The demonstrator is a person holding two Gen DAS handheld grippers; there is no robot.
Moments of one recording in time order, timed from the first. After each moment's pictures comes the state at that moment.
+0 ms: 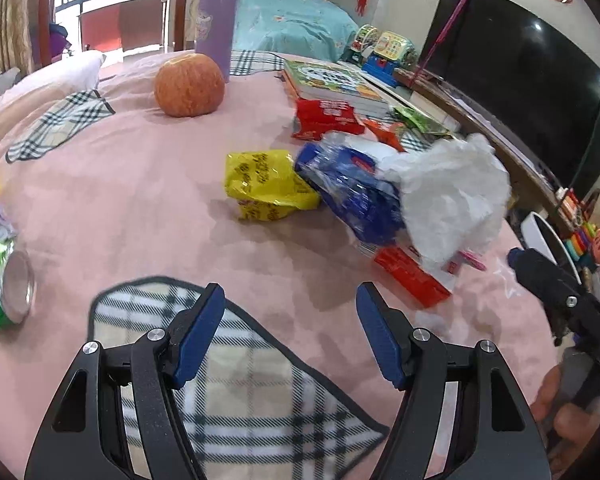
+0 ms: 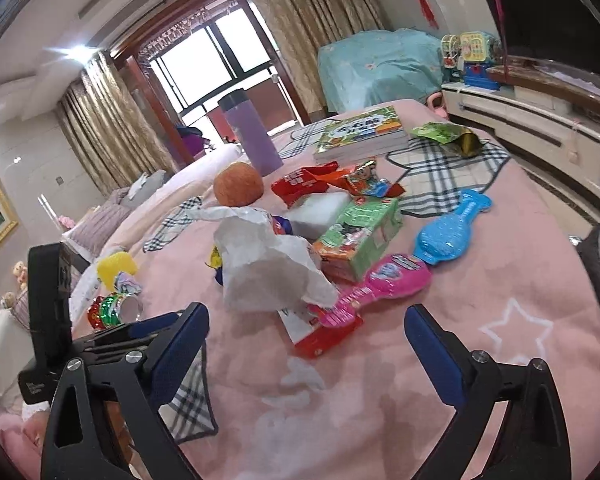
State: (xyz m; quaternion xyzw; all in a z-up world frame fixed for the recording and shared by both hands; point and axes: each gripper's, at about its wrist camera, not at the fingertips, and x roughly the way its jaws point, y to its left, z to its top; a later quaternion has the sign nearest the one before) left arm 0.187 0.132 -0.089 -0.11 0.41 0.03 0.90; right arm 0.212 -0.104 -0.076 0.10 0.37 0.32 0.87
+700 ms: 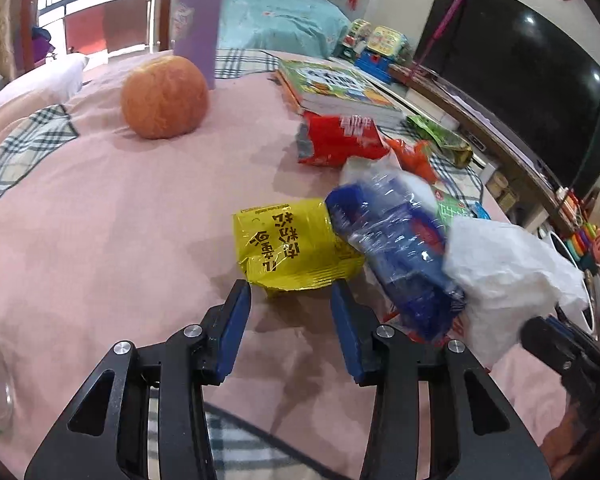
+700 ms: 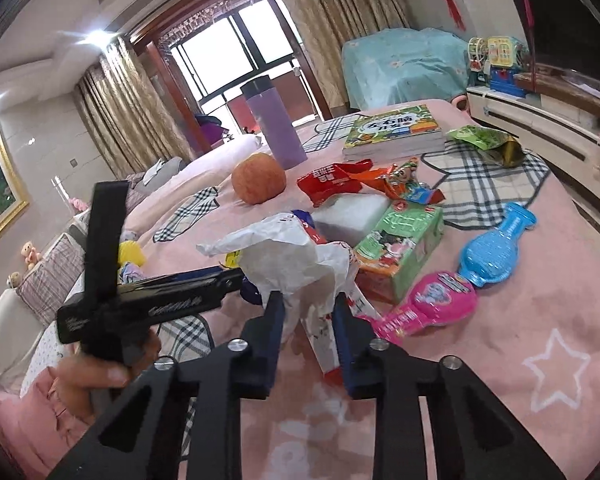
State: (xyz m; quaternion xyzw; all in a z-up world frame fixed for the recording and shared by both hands) left arm 0.252 0.150 -0.102 -0.10 0.42 0.00 0.90; right arm 0.218 -0.081 -0.078 0.08 0.36 0.35 0.86
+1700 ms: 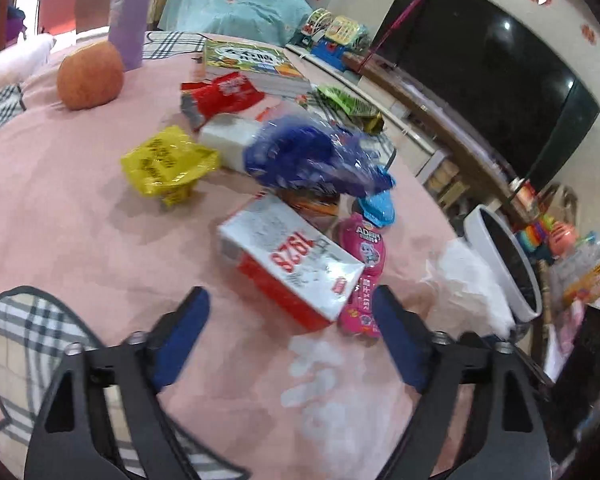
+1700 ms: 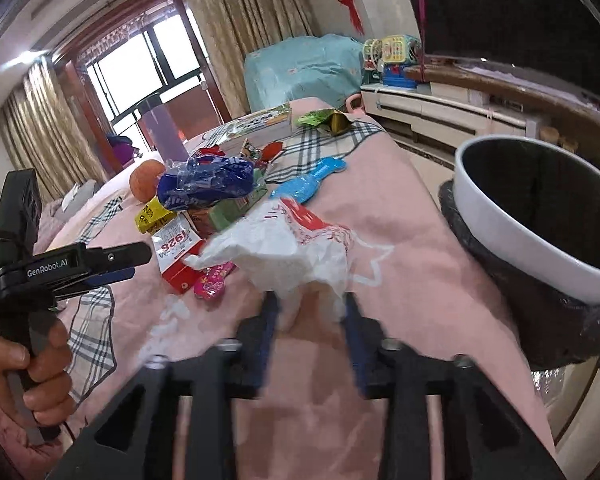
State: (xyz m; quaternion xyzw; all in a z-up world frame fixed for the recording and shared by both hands) left arm 0.224 0.056 -0.091 -0.14 0.43 -0.06 0.89; right arm 0.177 -0.188 -0.102 0.09 0.38 0.18 0.90
